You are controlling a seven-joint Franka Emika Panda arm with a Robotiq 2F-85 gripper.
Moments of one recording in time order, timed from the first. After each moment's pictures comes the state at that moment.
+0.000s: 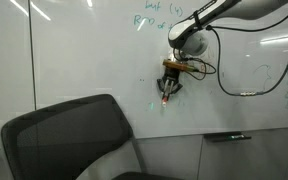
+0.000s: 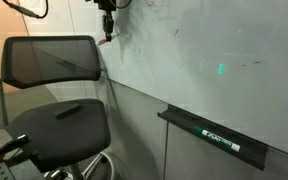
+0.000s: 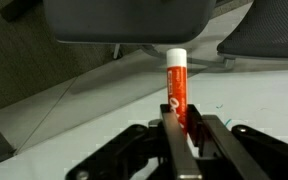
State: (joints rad) arm 0.10 0.15 0.08 -1.85 0.15 2.10 0.65
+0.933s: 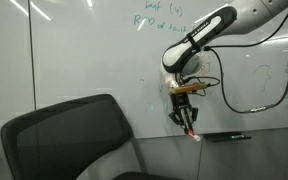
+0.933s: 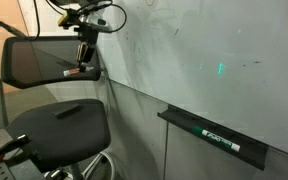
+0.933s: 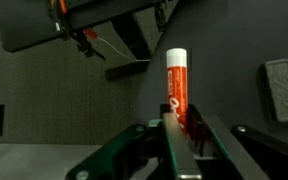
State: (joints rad) arm 0.17 0.21 0.11 -2.01 -0.02 1.77 0.51
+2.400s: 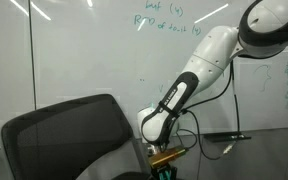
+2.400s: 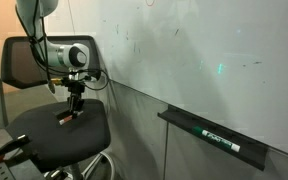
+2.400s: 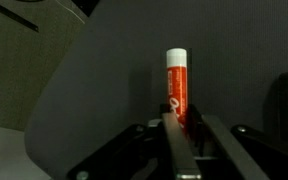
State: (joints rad) arm 0.35 0.69 0.13 -1.98 -0.10 2.24 0.62
